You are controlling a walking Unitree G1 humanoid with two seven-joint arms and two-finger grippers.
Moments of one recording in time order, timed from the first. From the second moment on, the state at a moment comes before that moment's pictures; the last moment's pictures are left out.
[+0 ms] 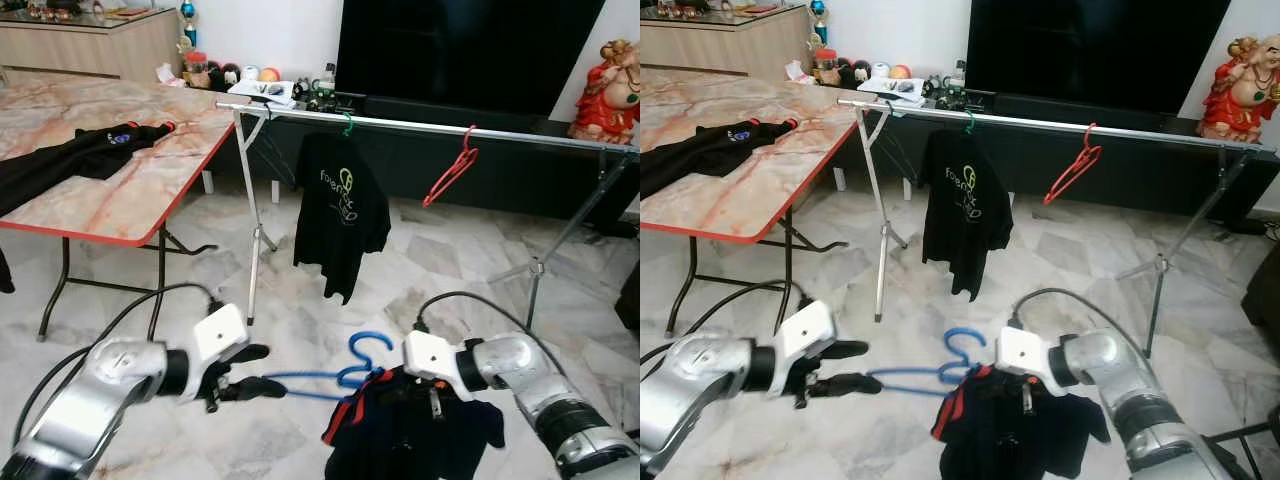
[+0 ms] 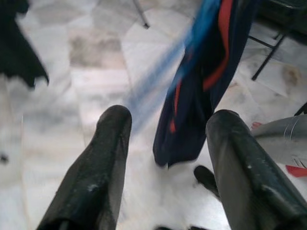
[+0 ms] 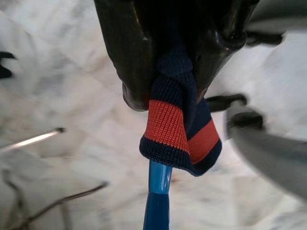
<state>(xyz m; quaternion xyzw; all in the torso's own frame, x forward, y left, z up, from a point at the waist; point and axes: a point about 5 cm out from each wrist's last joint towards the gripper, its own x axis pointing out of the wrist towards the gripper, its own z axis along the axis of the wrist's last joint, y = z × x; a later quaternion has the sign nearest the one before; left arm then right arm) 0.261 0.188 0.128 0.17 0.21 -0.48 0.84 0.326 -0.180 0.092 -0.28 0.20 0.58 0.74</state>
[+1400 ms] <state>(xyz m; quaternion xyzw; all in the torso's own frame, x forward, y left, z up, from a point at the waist) 0.310 0.146 0.048 0.02 0.17 -0.32 0.93 0.332 -0.146 0.191 -0.29 -0.01 0.62 0.73</state>
